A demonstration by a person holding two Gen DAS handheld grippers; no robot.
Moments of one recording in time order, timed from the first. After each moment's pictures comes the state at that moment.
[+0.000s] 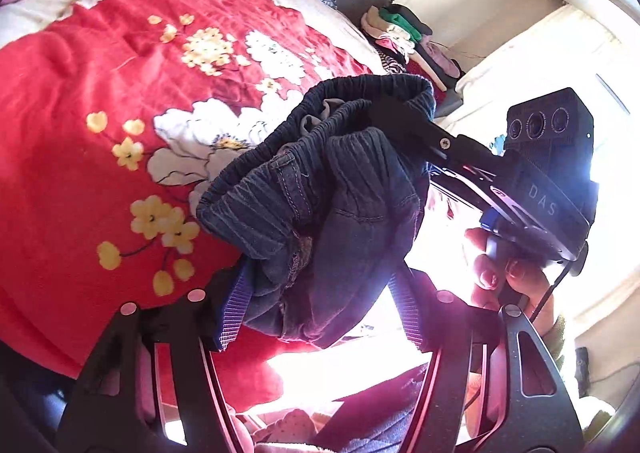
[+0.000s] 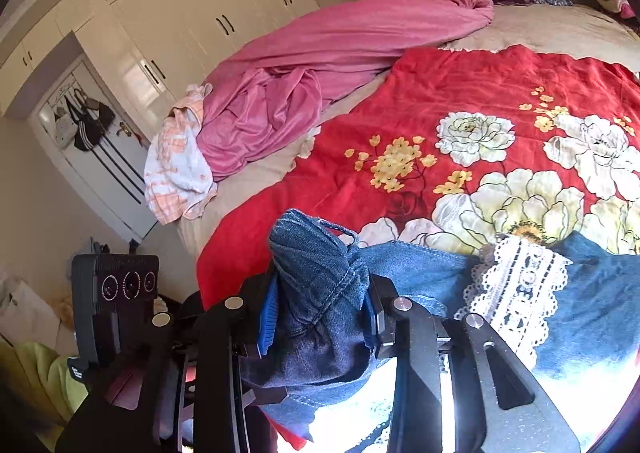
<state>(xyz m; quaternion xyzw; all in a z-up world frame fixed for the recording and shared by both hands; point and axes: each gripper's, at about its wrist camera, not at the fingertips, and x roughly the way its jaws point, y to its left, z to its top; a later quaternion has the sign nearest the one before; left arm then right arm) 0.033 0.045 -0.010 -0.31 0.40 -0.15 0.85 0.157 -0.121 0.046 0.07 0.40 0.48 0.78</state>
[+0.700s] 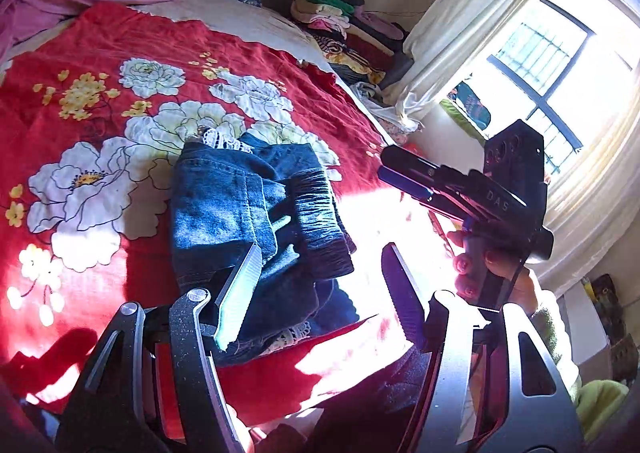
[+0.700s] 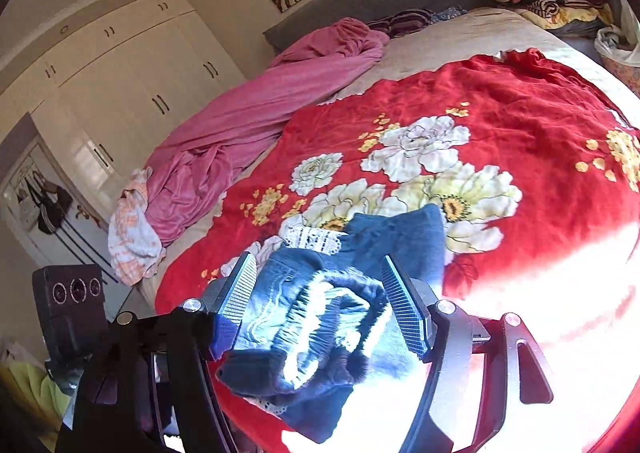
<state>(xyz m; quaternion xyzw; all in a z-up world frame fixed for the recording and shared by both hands) 0.053 -0.066 0.022 -0.20 0.38 -0.21 0.88 0.154 -0.311 0.029 0.14 0.37 0.35 0.85</state>
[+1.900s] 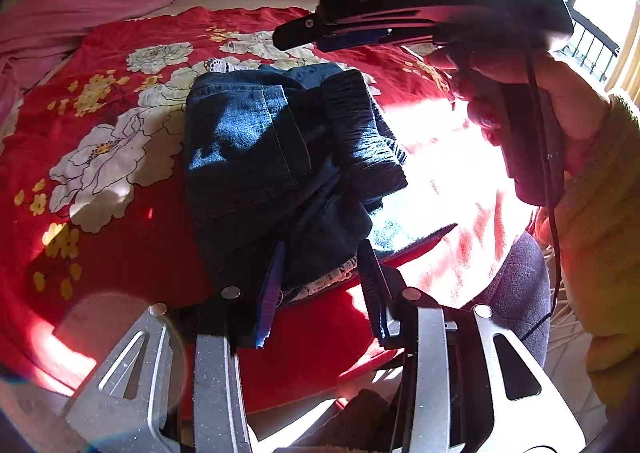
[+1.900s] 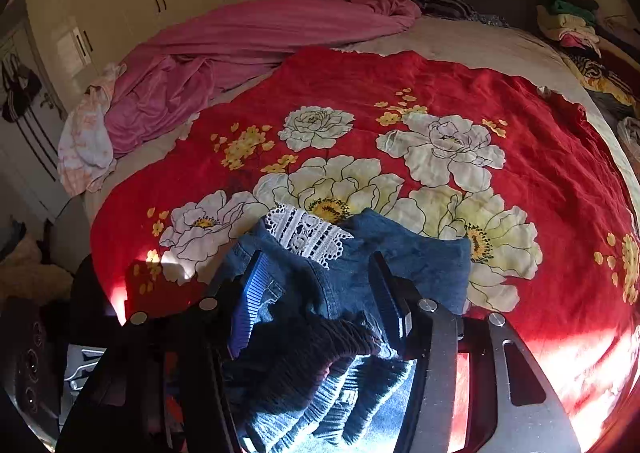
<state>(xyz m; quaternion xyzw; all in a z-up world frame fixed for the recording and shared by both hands) 0.030 -0.108 -0.027 -0.03 0.43 -0.17 0.89 0.194 -0.195 0.023 -0.08 0.42 0.36 0.83</state>
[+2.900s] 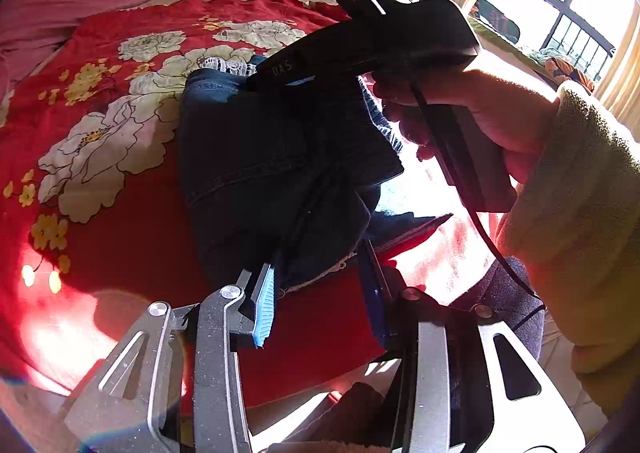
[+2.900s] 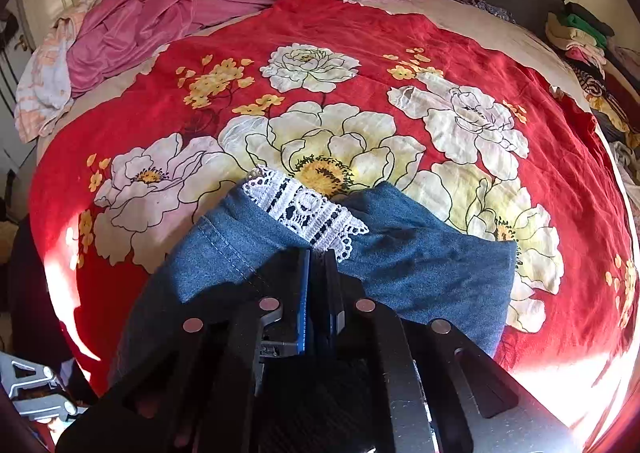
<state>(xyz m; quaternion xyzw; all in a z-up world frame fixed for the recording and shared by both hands) 0.029 -0.105 -0.032 -0.04 0.44 -0.18 0.88 0.204 -0.163 -0.023 -0.14 0.45 0.31 0.83</state>
